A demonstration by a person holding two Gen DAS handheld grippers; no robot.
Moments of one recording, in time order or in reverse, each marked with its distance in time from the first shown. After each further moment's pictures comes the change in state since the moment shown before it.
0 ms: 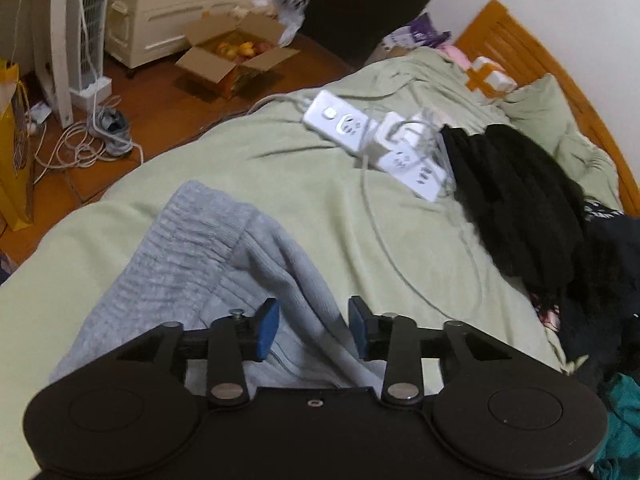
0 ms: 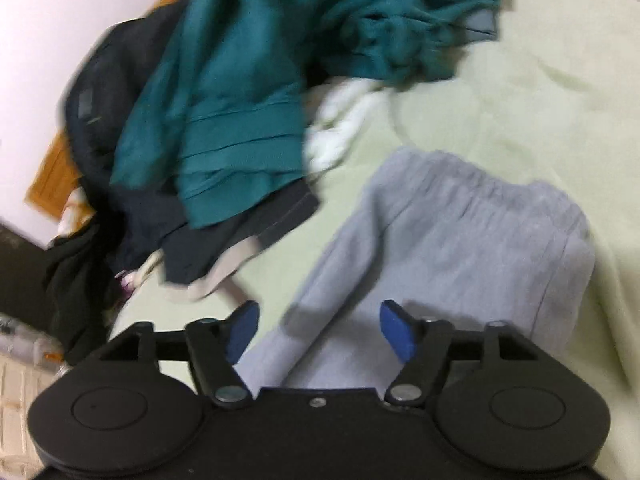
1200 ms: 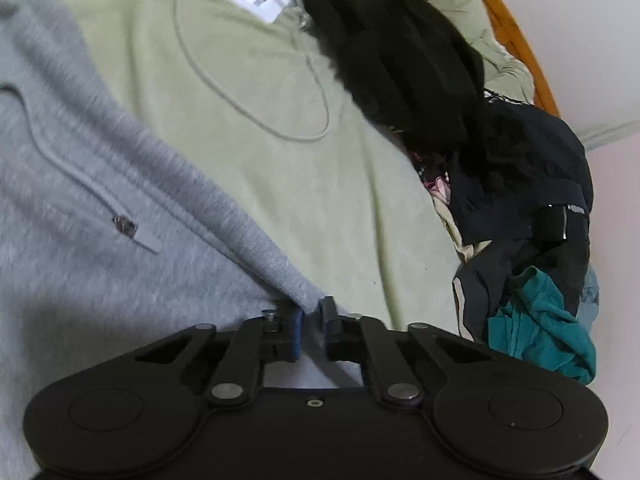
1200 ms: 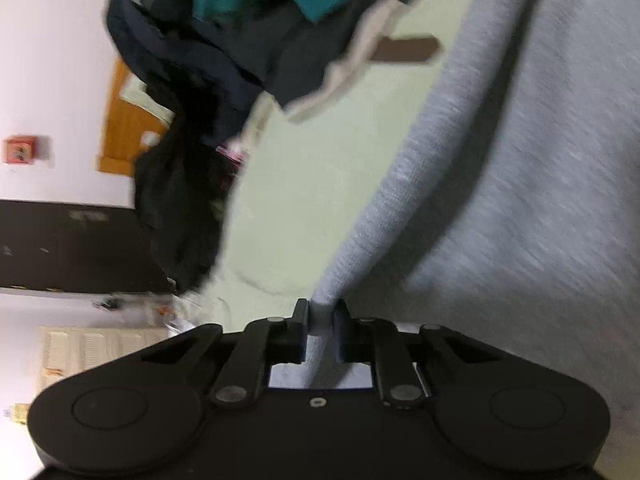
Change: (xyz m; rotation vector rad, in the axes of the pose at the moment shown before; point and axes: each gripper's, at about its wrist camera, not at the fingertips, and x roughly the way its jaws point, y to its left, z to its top) left arm 0.090 -0.102 -0.092 0.040 0.266 -0.229; right arm 0.103 0.085 -0.091 0.262 0.257 0.249
